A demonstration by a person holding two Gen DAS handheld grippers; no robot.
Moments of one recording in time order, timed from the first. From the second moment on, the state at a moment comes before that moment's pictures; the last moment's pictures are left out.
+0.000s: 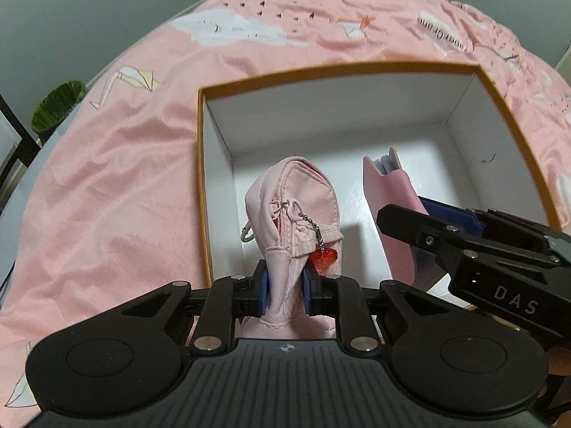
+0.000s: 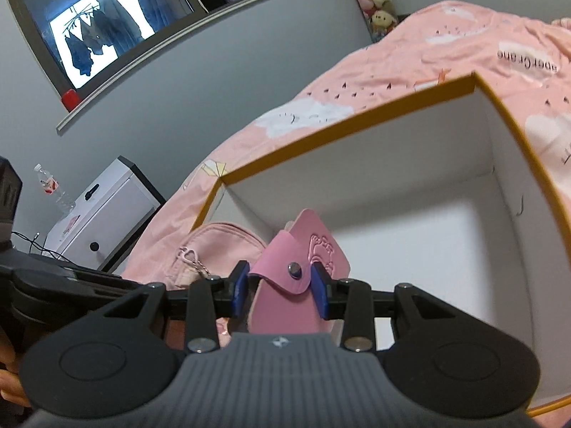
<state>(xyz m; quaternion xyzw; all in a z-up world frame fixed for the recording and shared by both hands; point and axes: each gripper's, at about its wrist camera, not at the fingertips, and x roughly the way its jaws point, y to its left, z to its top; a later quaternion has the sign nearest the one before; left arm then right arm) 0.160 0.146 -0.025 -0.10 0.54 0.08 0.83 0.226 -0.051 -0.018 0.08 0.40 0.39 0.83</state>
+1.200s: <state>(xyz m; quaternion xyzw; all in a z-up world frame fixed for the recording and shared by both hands) 0.146 0.159 -0.022 -0.08 0.56 0.04 0.83 0.231 -0.028 -0.054 0.15 0.46 0.44 0.76</state>
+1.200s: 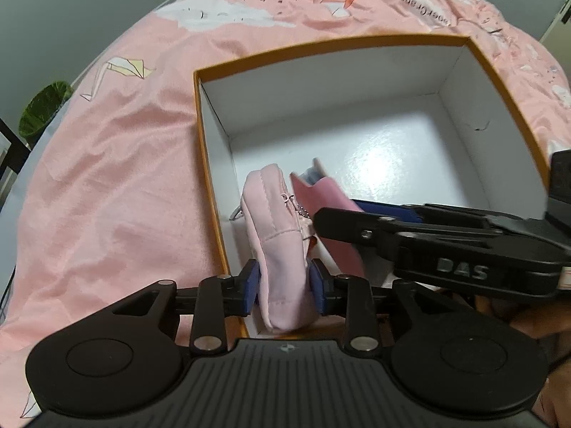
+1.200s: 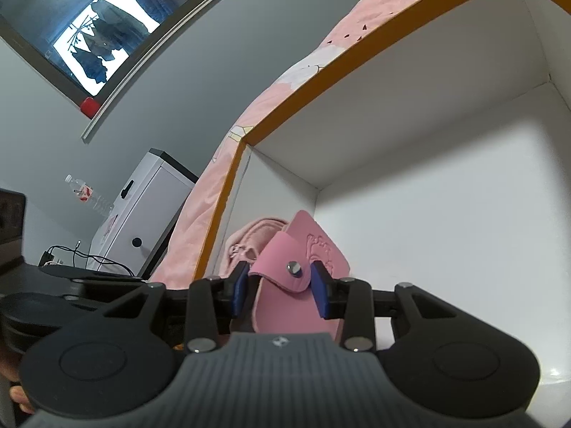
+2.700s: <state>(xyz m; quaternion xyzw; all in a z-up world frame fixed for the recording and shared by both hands) 0.099 0.173 0.006 -0.10 0.50 0.06 0.86 0.215 0.018 -0.060 0.02 0.55 0.36 0.75</state>
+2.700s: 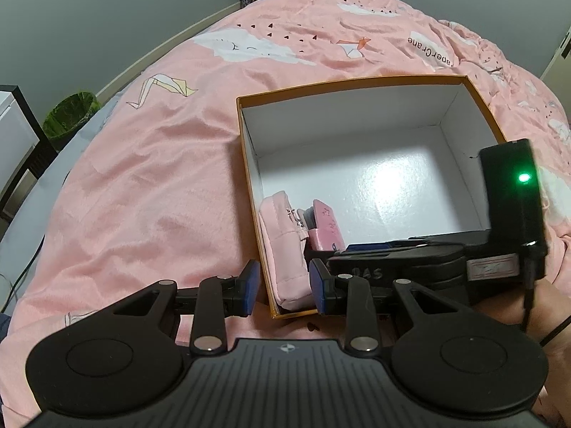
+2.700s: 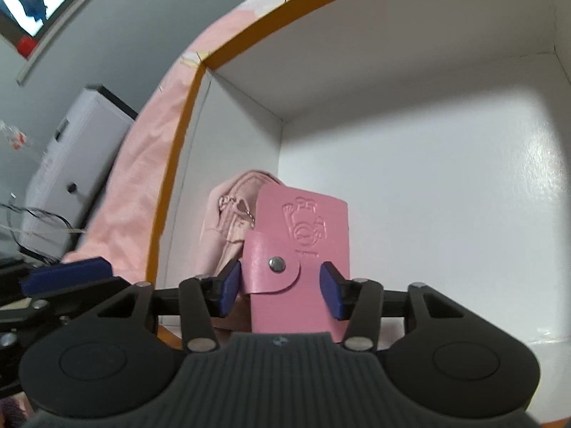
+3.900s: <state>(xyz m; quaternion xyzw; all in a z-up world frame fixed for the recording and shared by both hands) 0.088 0.171 0.015 -0.12 0.48 0.05 0.87 0.219 0.002 -0.063 0.11 0.56 0.38 0.73</state>
